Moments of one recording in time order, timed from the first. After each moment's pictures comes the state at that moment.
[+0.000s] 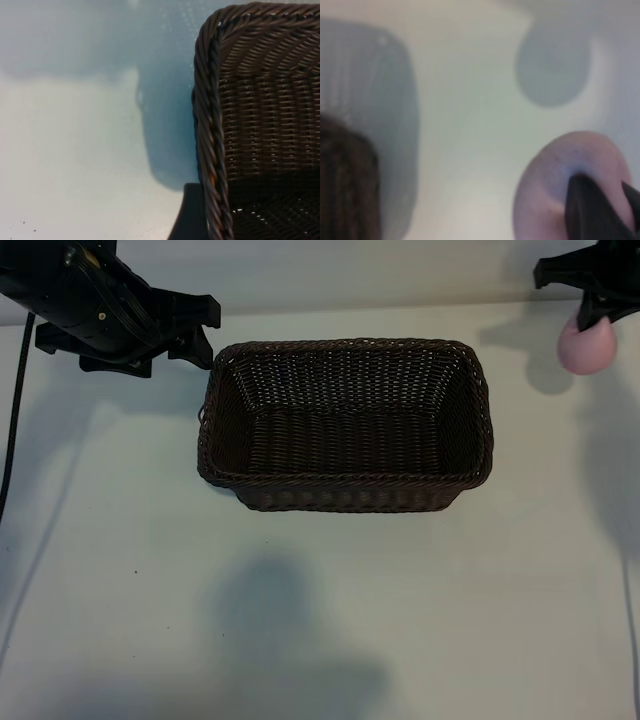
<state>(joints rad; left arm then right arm) -0.26 1.71 -1.39 -0.20 0.81 -0.14 0.16 2.03 -1.81 0.09 1.14 0.04</state>
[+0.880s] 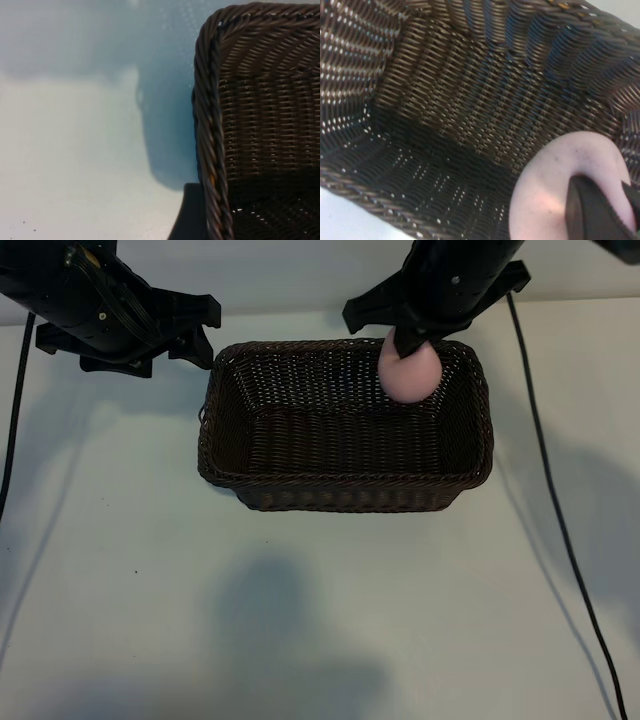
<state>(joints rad) -0.26 1.71 -1.39 -0.20 0.81 -0.14 0.55 1.97 -1.81 0.13 1.08 0.08</state>
